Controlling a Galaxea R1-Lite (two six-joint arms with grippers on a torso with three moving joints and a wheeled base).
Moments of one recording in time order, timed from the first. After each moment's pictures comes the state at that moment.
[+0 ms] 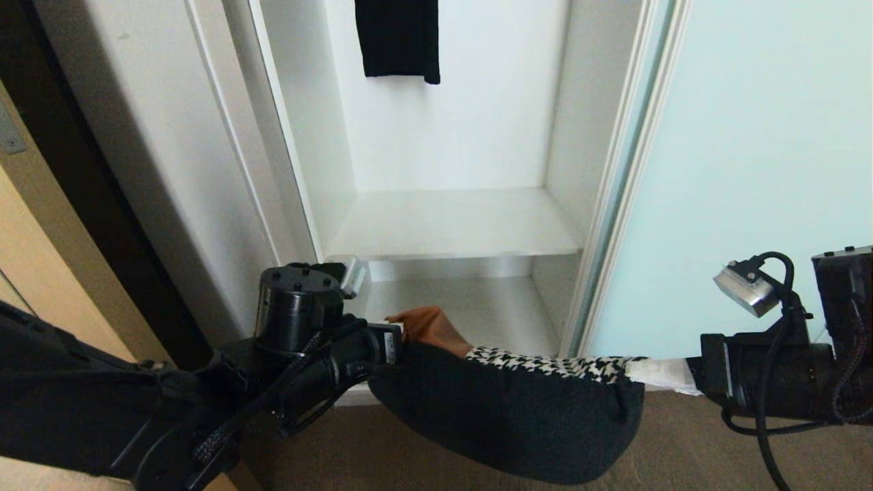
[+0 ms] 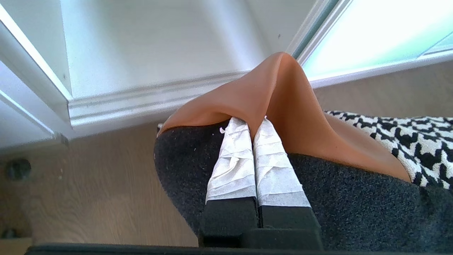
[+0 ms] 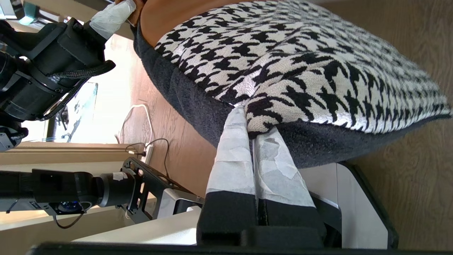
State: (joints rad) left arm -0.58 1.80 -0.68 -0.79 0.13 -0.29; right arm 0.27 1.40 -0.68 -0.17 0.50 0.55
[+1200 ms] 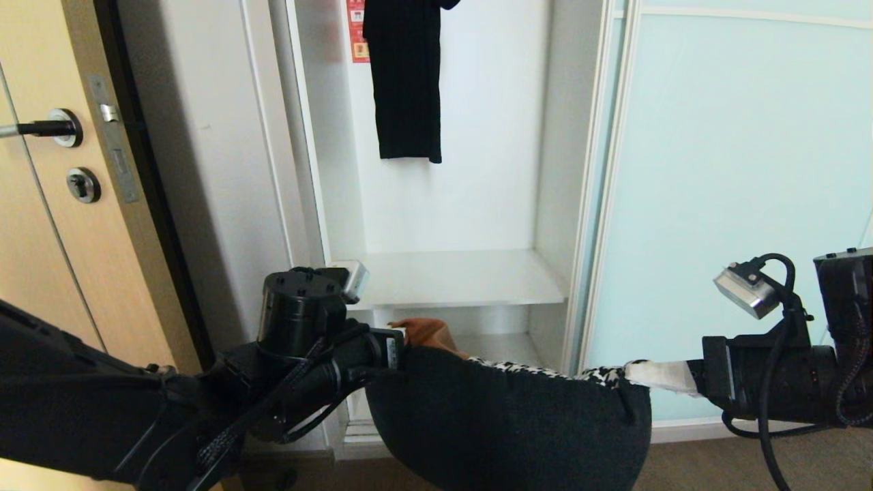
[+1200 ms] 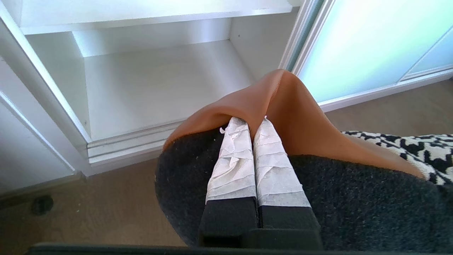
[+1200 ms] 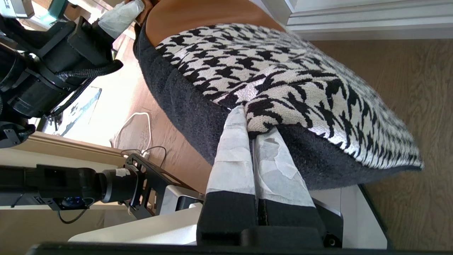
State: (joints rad) left arm -0.58 1.81 -0.68 -0.79 0.13 -0.28; right arm 0.27 1.40 -0.68 -0.17 0.52 0.55
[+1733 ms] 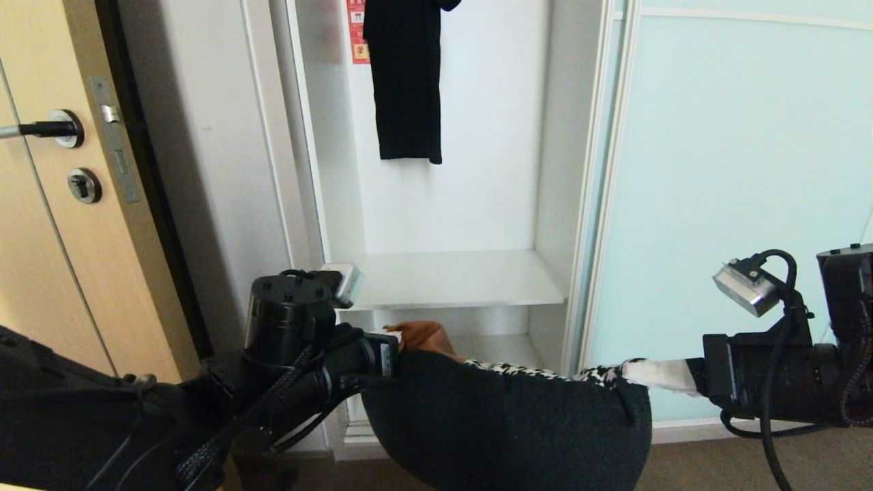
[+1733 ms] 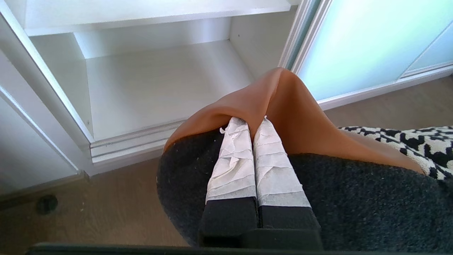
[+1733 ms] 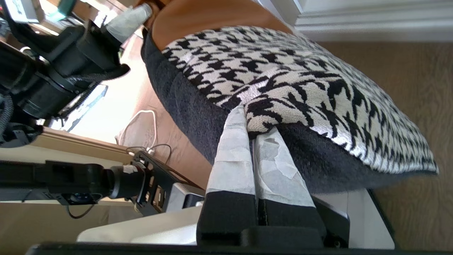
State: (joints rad) left arm -0.59 1.77 -0.64 -0.79 0.13 -0.27; right arm 0.29 1.39 -0.69 -0.16 0.52 0.57
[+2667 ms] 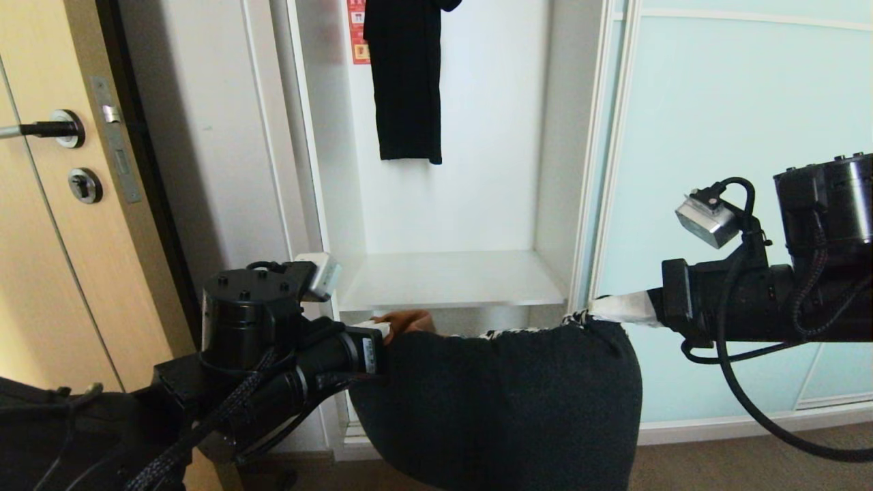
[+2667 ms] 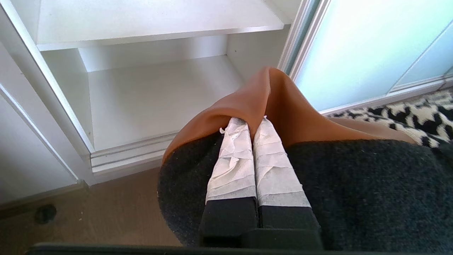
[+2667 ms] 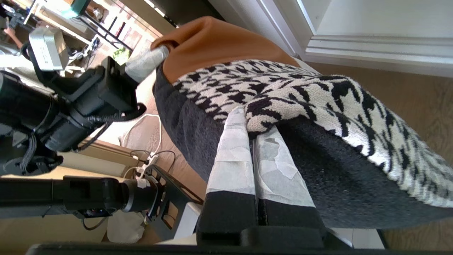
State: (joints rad) left arm -0.59 1.68 -0.60 -0.80 0.13 -0.27; right arm 0.36 1.51 -1.01 -0.01 0.50 0.57
